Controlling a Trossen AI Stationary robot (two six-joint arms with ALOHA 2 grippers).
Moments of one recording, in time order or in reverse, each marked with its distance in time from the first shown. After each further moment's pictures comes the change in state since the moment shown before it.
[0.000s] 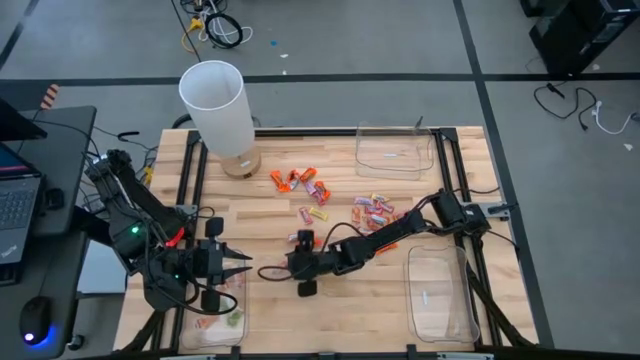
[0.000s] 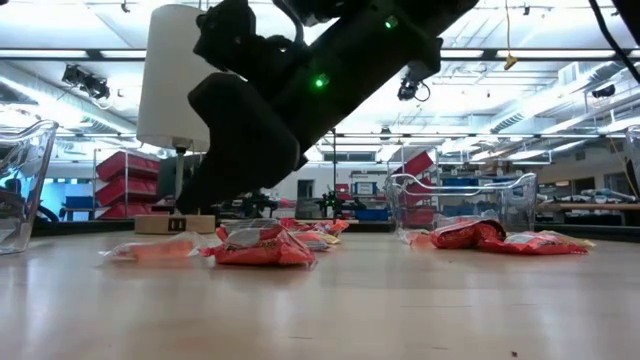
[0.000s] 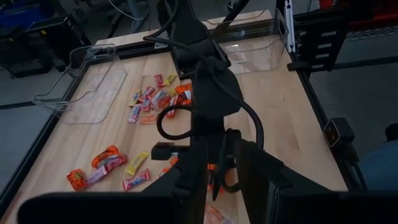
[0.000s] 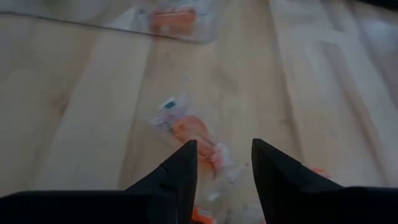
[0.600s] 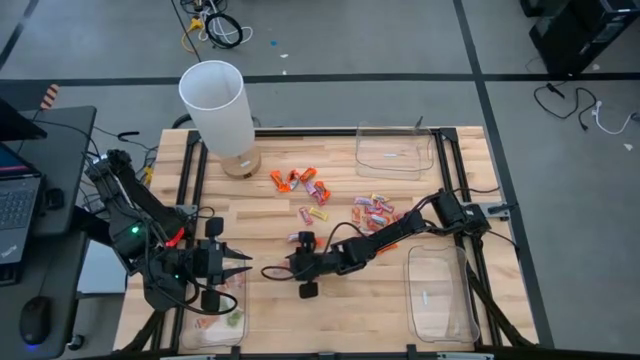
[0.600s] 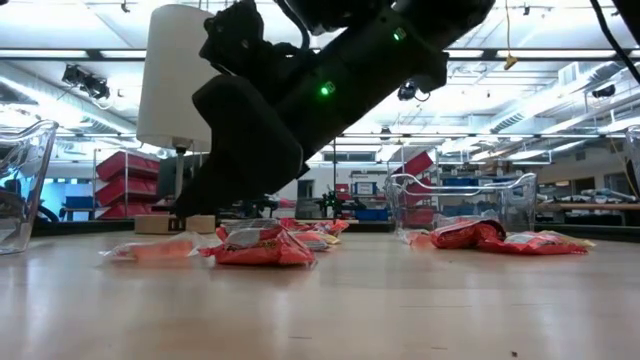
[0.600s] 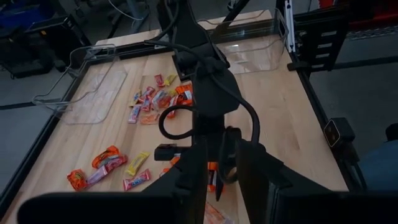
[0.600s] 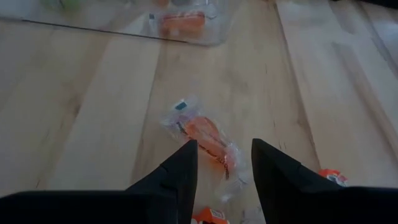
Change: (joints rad) left arm 0.000 0.000 0.000 0.000 0.000 0.002; right arm 0.003 0.000 -0.055 0.097 -0.018 0.014
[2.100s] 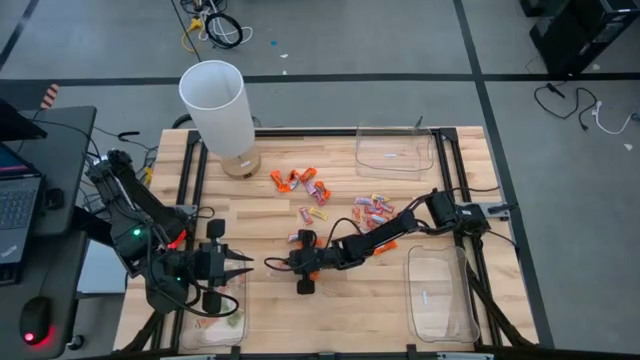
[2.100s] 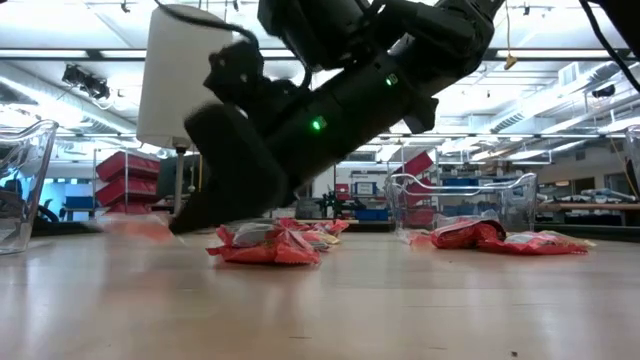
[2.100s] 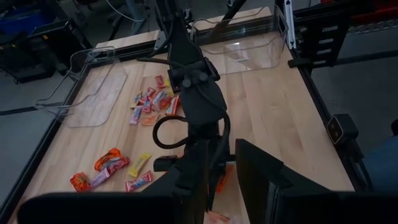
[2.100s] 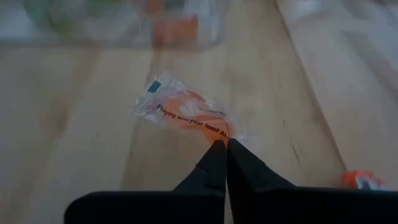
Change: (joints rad) left arm 0.000 0.014 0.000 0.007 -0.003 0.026; right arm -0.035 0.048 -0.052 0.198 -0.068 0.071
